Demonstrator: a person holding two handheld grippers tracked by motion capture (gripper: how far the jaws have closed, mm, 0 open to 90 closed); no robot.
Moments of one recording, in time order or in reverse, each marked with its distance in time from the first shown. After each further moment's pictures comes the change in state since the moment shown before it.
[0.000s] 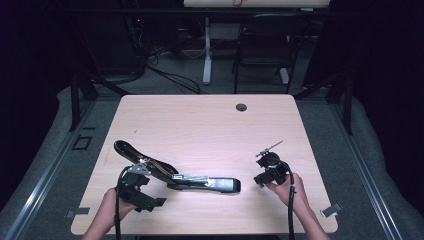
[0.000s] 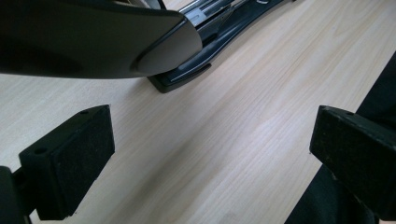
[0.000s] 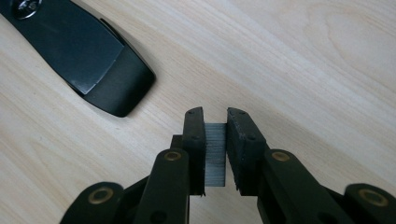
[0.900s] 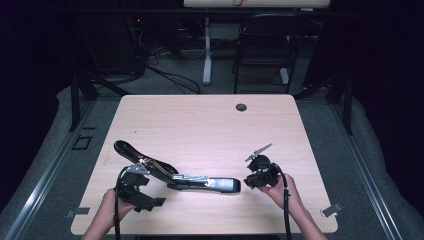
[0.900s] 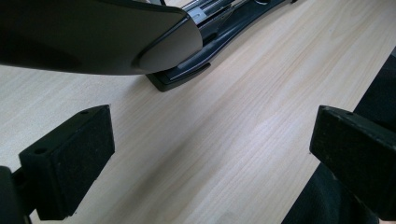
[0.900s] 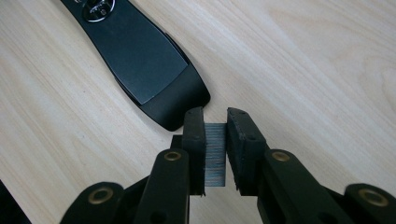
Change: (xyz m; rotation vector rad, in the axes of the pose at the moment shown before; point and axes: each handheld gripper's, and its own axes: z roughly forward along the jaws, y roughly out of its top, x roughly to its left) left arm 0.001 -0.002 0.001 0.000 -0.005 -0.016; right arm 0.028 0.007 0.002 -0.063 0.044 -0.158
